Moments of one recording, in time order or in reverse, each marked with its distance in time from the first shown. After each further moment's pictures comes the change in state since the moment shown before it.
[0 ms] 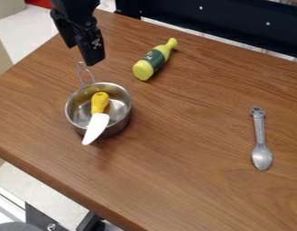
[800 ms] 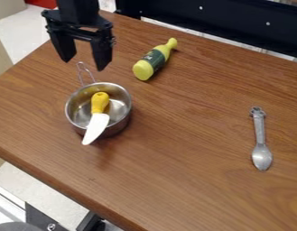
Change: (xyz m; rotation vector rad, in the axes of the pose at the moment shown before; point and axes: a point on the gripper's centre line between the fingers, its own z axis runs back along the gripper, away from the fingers) arm -0.003 -0.003 -0.013 0.022 0.122 0.570
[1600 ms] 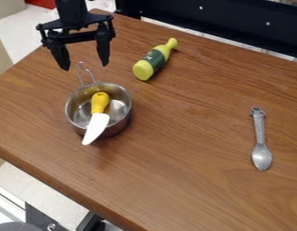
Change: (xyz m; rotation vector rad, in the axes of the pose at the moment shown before) arm 0.011 0.011 -0.018 -0.065 0.097 0.383
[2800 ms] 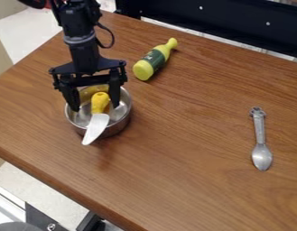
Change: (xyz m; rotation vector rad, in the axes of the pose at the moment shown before) arm -0.038 -0.004 -0.046 0.036 -0.012 0.036
